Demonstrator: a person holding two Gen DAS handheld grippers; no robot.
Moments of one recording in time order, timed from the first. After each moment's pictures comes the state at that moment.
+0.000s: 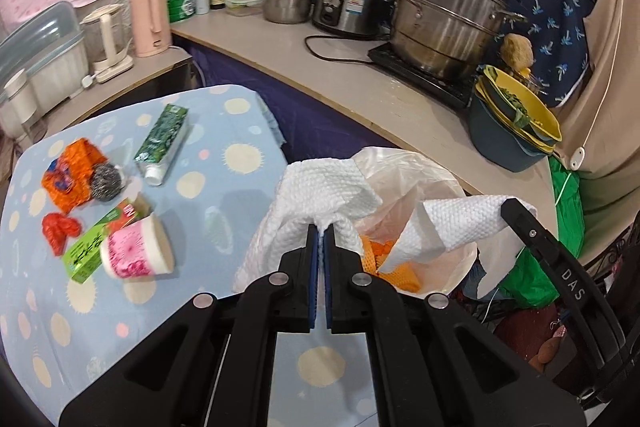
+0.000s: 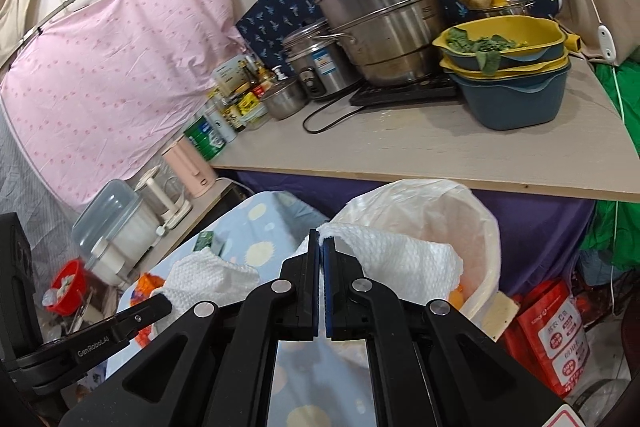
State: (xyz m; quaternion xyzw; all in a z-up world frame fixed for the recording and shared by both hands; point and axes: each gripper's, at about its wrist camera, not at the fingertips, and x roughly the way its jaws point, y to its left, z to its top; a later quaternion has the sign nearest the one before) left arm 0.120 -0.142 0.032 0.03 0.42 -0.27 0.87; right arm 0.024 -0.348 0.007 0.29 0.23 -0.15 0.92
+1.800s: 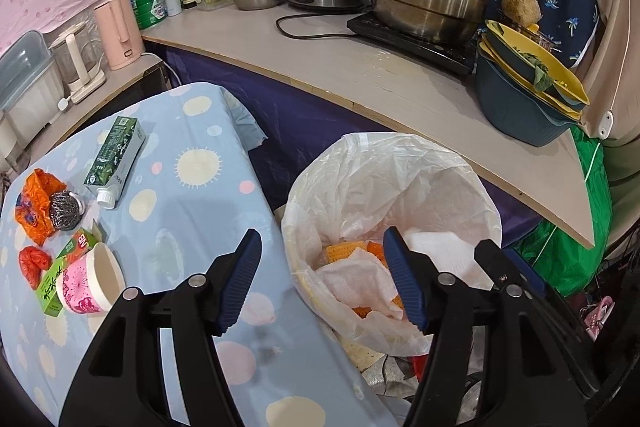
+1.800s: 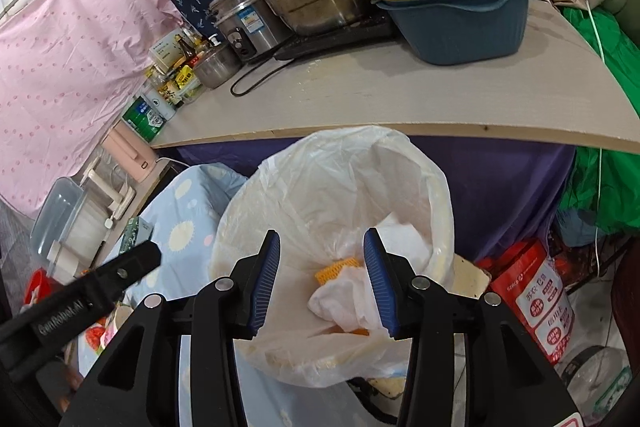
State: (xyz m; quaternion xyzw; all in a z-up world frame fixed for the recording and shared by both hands) left arm 0.142 -0.219 -0.017 0.09 0.42 -0.26 0.86; right arm 0.038 -0.393 -0.071 0.32 0.30 -0.21 0.87
